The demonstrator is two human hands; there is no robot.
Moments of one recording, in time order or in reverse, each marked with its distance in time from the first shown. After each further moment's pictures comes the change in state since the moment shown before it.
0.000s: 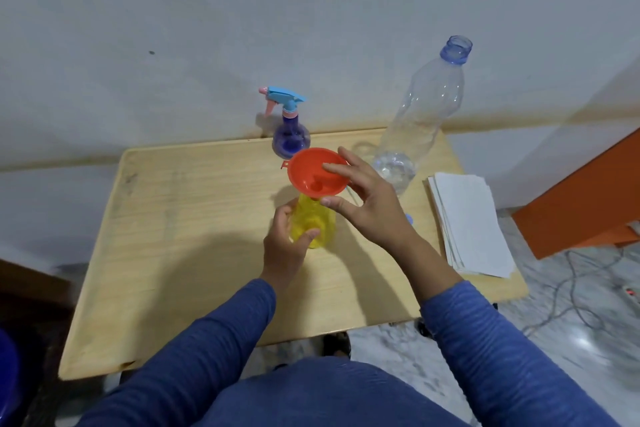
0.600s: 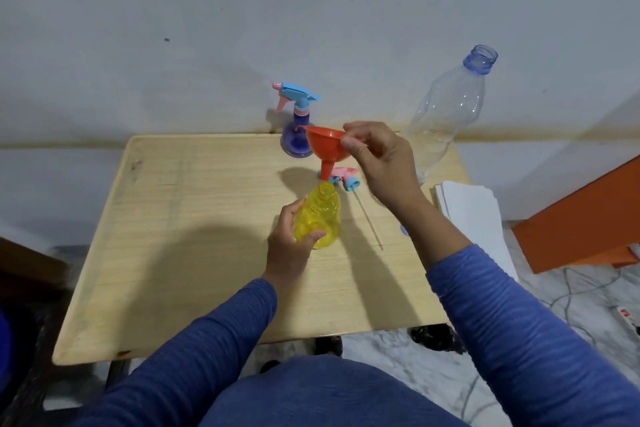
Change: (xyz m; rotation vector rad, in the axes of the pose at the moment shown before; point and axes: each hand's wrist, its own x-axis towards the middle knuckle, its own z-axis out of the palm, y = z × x) left_hand 0.003 -0.007 0.000 -0.002 -0.010 -0.003; right_hand 0.053 -0.018 -0.009 0.083 0.151 -0.034
